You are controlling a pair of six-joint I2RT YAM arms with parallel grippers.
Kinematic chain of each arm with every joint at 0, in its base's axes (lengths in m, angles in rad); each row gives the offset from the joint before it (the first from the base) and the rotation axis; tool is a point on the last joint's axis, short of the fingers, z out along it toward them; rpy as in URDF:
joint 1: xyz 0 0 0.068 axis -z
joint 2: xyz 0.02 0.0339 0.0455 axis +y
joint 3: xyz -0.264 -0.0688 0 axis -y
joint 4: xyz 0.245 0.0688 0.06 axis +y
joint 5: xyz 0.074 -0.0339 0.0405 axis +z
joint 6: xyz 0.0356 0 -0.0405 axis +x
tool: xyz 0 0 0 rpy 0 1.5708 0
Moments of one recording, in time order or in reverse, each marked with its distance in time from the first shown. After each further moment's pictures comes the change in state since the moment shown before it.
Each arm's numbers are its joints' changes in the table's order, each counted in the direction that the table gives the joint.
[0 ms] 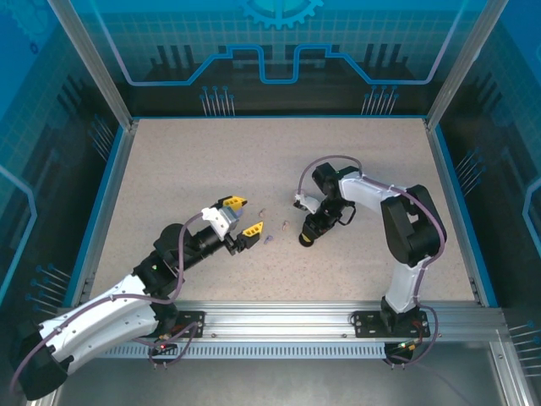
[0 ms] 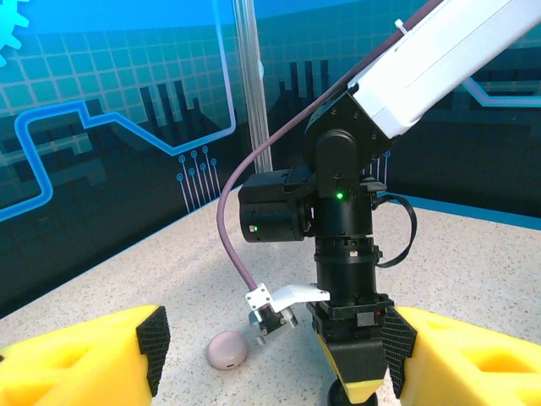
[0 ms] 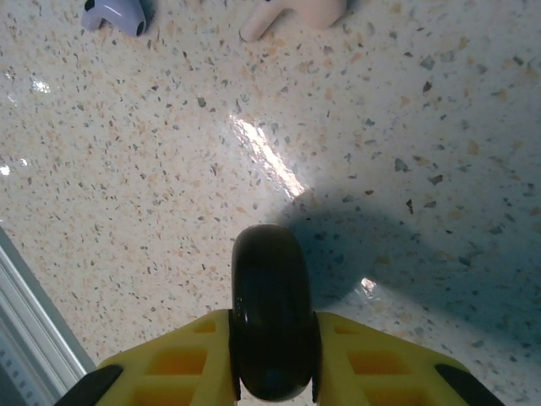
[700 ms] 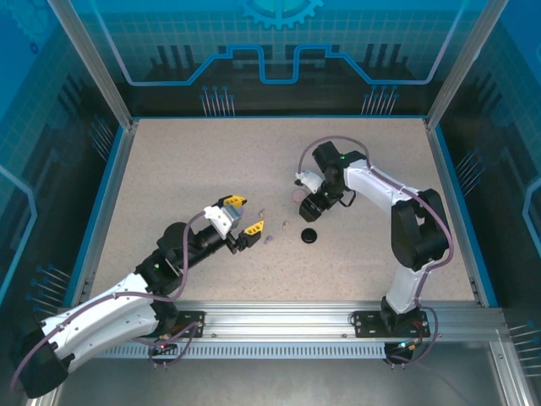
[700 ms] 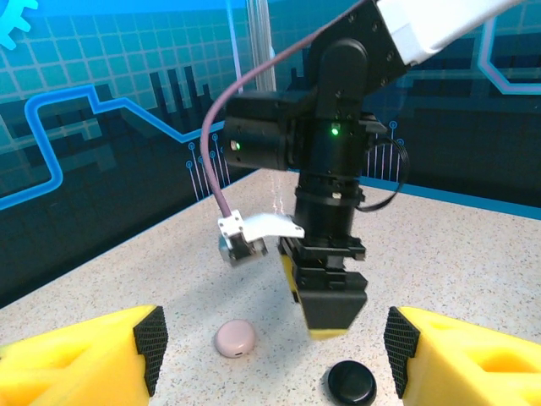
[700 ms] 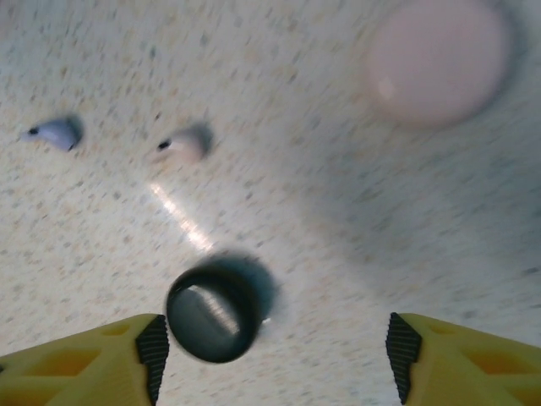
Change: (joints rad) left arm 0.000 0.024 0.000 -0.001 0.029 0.000; right arm 0.011 -0.047 0.173 -0.017 -0.231 -0.022
